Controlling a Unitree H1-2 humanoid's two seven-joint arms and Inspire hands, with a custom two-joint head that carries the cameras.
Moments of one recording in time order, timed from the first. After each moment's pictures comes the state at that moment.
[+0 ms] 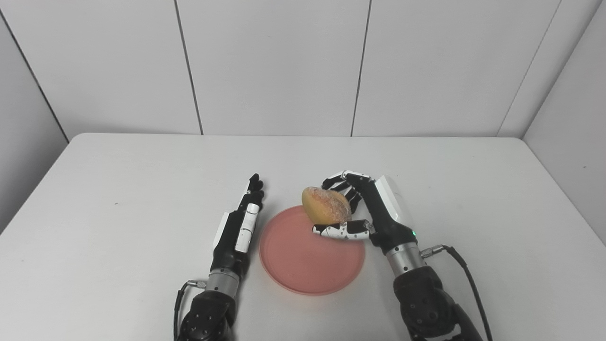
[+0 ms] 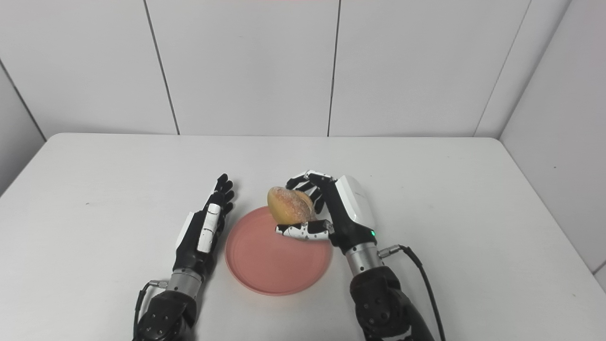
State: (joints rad) left arm -0.19 -0.06 -0.08 0.15 0.02 -0.06 -0.04; right arm -0.27 -0.12 0.30 -0.04 -0.50 0.02 -0.07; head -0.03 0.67
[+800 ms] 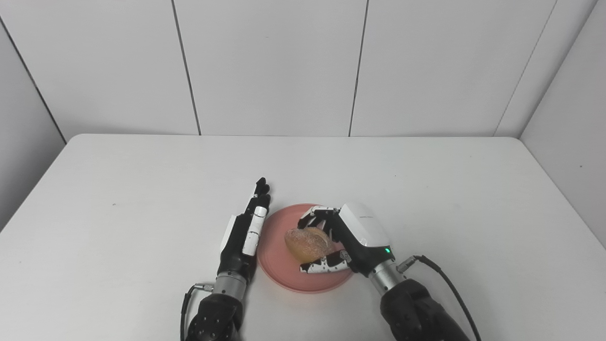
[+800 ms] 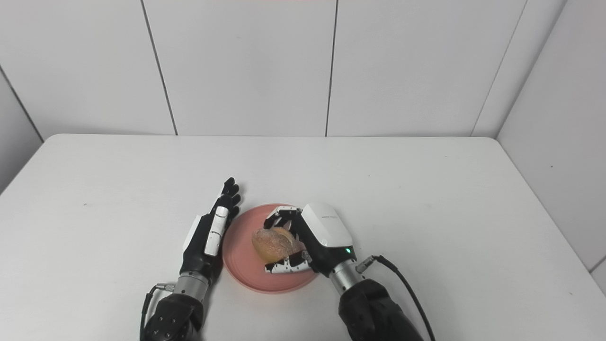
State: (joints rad) left arm -0.18 -0.08 -0.09 0.14 0.04 -0.03 -0.03; right arm -0.28 -0.16 0.42 0.07 -0.71 -0.06 -0.03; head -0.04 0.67
